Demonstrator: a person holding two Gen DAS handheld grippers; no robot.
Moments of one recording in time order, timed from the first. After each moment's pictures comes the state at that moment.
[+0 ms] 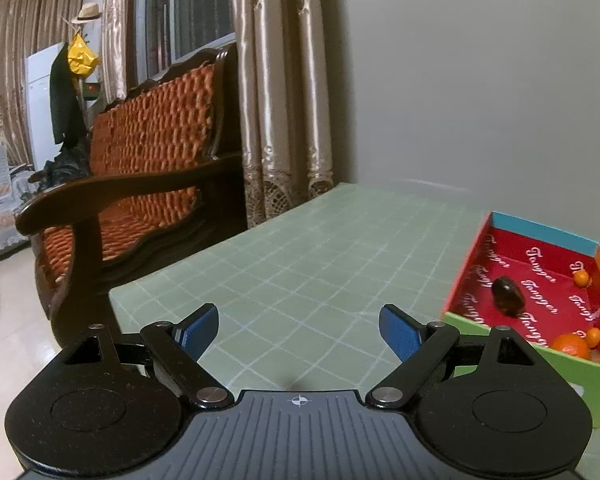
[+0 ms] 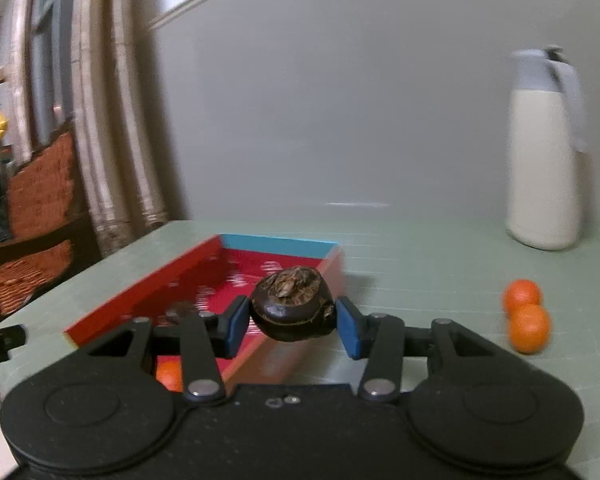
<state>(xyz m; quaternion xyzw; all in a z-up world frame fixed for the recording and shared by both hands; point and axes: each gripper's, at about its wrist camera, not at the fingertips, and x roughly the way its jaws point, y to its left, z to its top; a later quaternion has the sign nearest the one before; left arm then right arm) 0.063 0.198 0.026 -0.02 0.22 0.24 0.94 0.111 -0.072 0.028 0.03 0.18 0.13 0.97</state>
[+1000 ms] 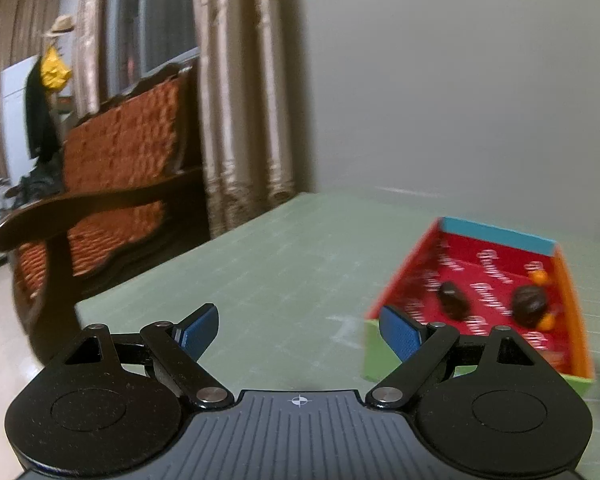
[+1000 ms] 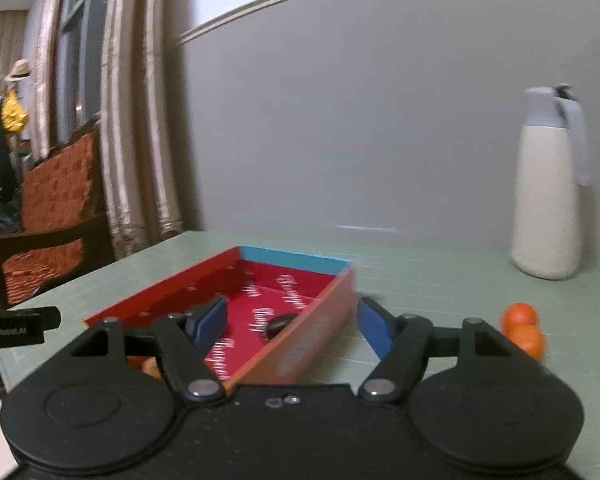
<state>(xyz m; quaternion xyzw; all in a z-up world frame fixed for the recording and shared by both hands) 0.069 0.153 0.035 -0.01 0.21 0.19 0.96 0.091 -0.080 0.031 0.01 0.15 0.13 0.98</state>
